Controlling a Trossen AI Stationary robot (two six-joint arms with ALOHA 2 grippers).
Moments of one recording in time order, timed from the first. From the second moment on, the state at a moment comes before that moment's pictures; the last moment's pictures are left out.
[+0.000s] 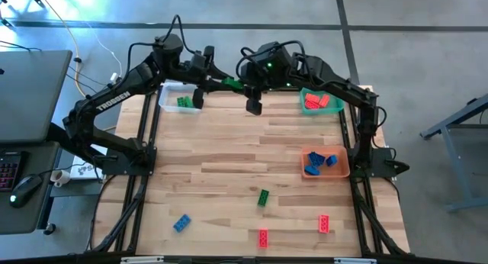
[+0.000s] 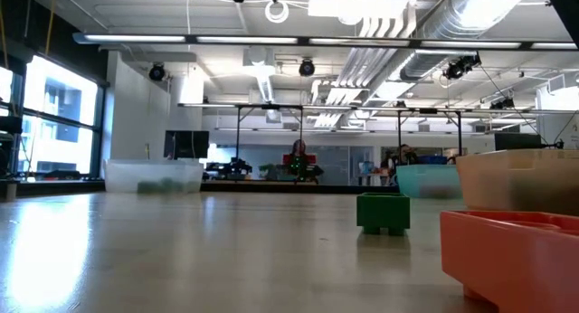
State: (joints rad) left arm 0.71 1.32 1.39 -0.26 0.71 0.23; right arm -0.26 1.90 2.32 -0.99 -0.04 -0.24
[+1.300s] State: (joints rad) left arm 0.98 1.52 1.39 -0.90 -0.06 0.31; right arm -0.19 1.91 2.33 -1.10 0.00 -0.05
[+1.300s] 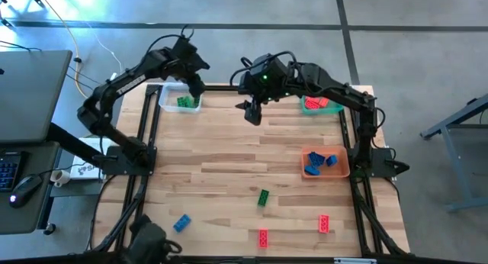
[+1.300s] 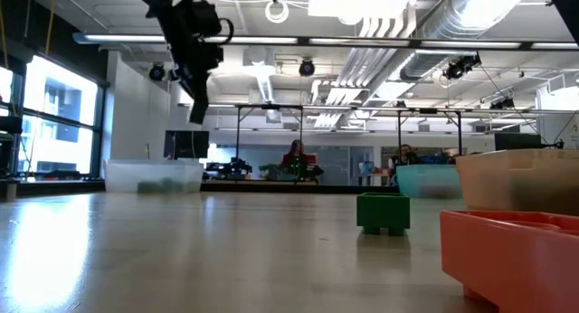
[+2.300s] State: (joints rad) left arm 1.07 1.84 1.39 -1.01 -0.25 0.35; right arm -0.11 1.91 2.31 -1.39 0.02 0.22
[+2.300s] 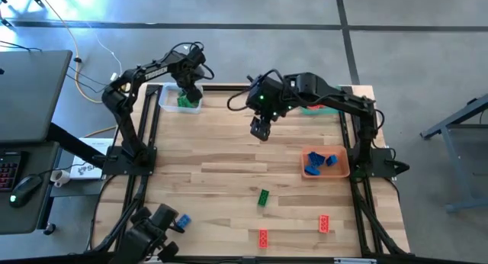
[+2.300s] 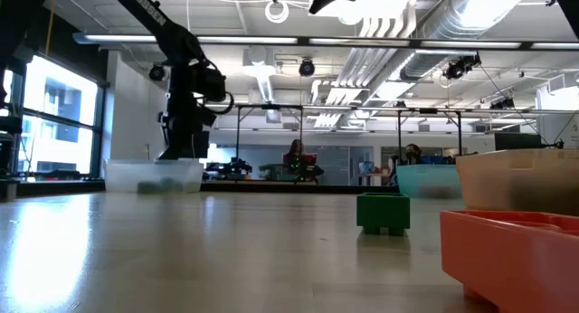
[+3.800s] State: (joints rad) left arm 0.97 1.61 1.39 -1.11 -0.06 0.15; right arm 0.22 1.93 2.31 -1.57 0.07 0.50
